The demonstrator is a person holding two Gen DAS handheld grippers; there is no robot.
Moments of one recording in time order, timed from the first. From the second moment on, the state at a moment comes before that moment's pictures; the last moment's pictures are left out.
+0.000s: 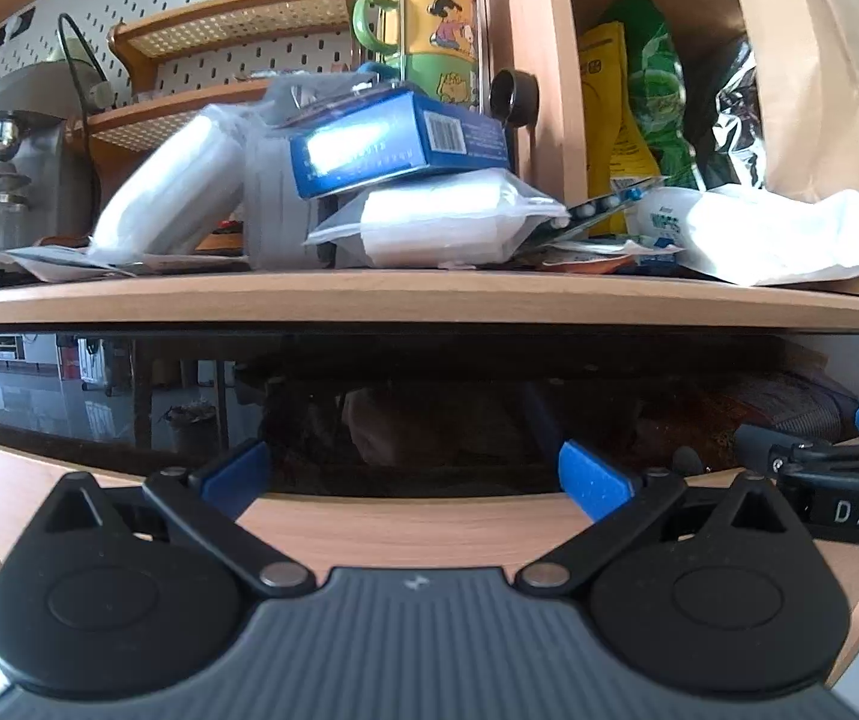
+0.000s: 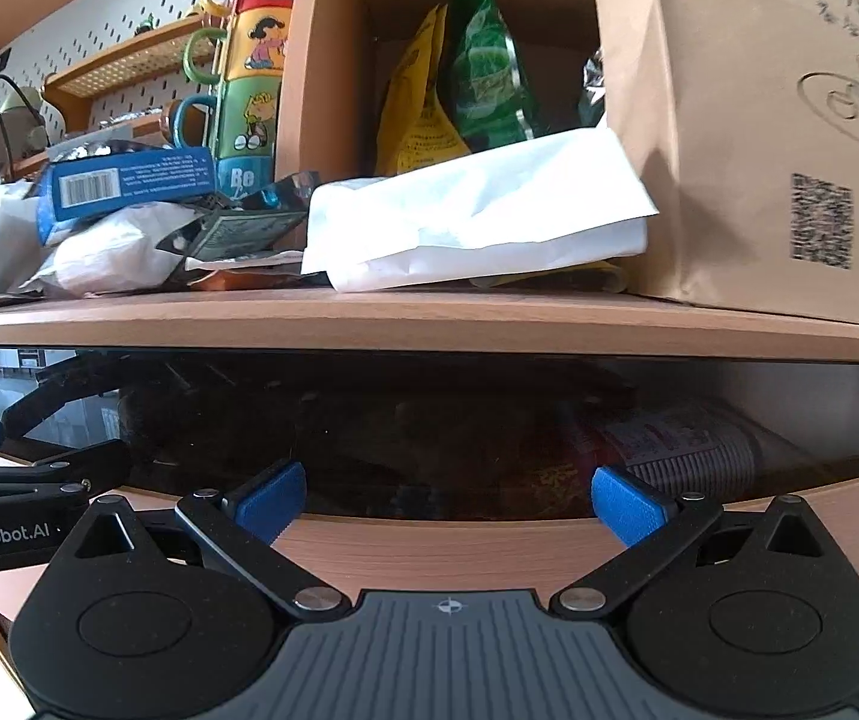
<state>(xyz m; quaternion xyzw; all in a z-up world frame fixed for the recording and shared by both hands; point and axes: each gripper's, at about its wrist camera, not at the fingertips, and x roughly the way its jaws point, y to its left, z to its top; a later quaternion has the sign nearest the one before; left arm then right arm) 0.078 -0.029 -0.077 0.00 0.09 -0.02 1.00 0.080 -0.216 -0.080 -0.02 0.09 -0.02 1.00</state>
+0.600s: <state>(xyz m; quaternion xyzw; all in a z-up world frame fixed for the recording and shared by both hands) 0.109 -0.034 -0.075 0.00 0.09 -0.02 1.00 0.094 -0.218 -0.073 0.00 0.11 -0.02 0.99</state>
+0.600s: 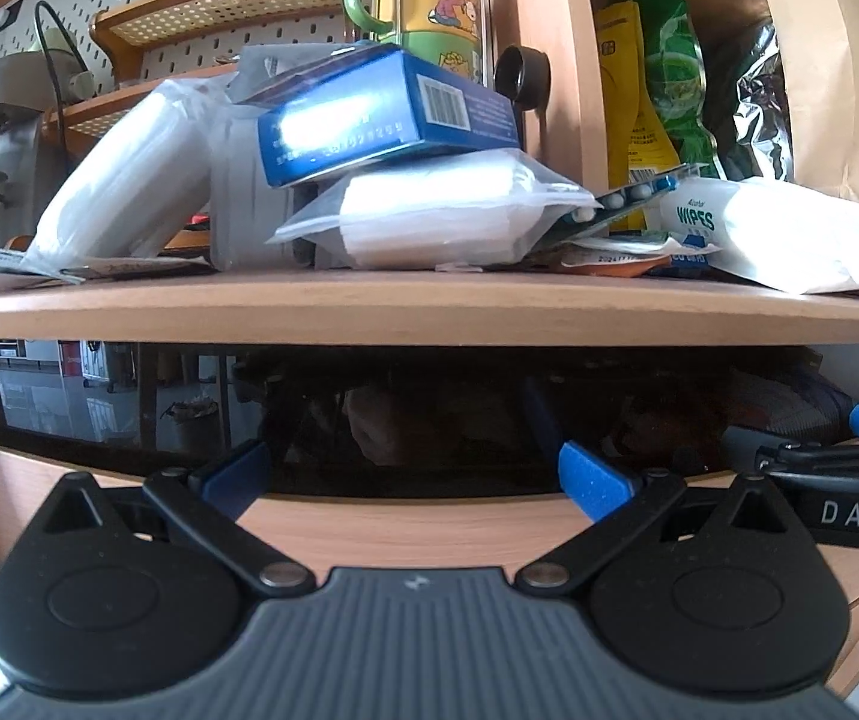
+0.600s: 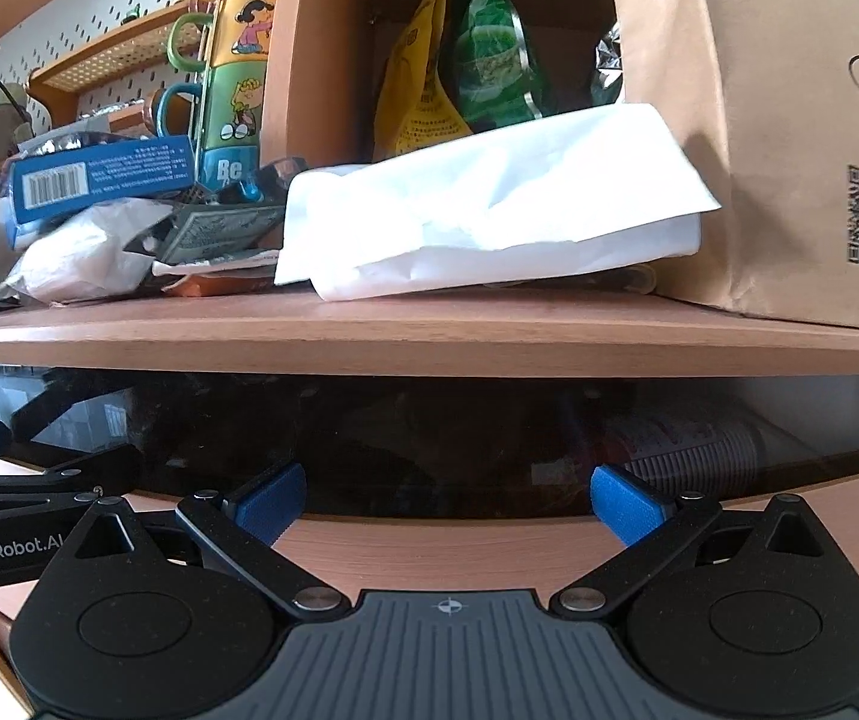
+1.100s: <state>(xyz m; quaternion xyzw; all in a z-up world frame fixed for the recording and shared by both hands) -0.015 -0.016 -0.051 -0.01 0.16 -0.03 0.99 -0.043 -0.194 -0.080 -0.02 0.13 -0.02 0.99</state>
